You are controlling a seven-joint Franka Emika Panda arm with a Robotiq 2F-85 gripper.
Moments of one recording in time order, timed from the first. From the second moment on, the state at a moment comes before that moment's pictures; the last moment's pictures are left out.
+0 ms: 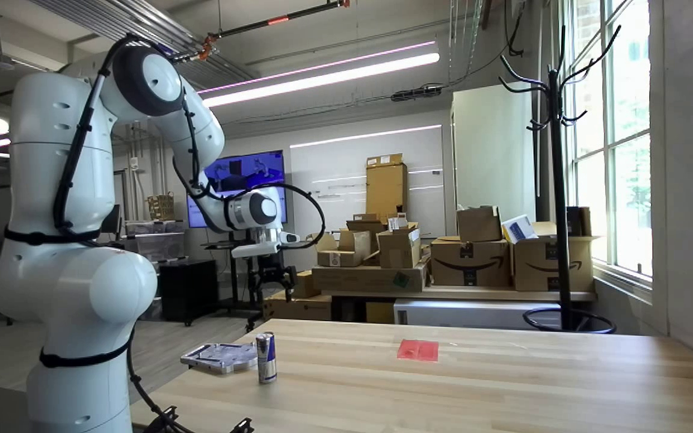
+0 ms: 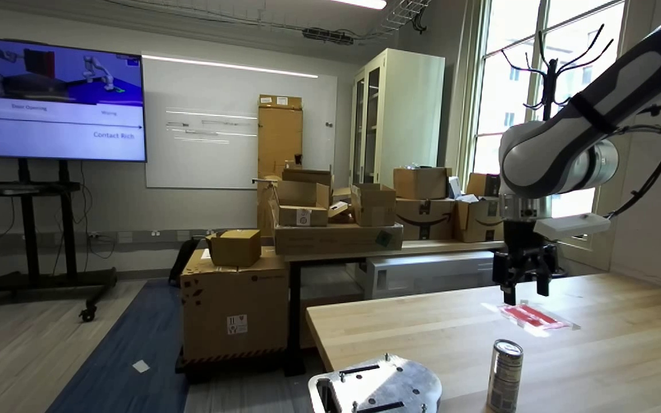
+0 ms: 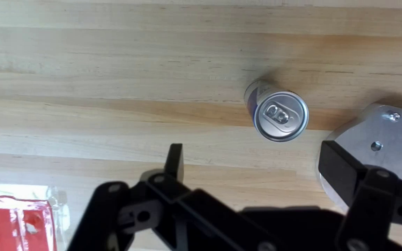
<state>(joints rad) -0.01 0.02 -0.02 -2.31 -0.14 2.25 -0.04</state>
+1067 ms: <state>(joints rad) 0.04 0.18 0.01 -2.34 -0.14 2.34 -0.04</state>
